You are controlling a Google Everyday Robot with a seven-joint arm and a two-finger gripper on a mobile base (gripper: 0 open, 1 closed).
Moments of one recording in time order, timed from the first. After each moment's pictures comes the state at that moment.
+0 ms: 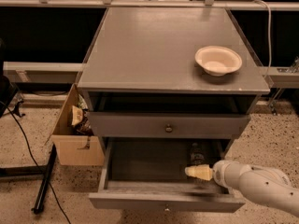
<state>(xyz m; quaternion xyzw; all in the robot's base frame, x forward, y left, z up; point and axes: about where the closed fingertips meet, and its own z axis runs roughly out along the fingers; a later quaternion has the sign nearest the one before) 0.499 -0.233 0.498 -0.09 0.93 0.14 0.33</state>
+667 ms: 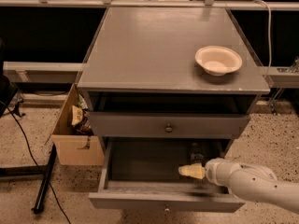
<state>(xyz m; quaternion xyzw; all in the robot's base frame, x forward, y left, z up) 0.515 -0.209 0.477 -0.12 0.92 0.14 0.34</state>
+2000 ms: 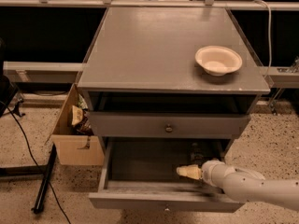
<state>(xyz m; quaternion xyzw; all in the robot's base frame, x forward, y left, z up) 0.535 -0.207 0.435 -0.12 0.91 0.14 0.36</state>
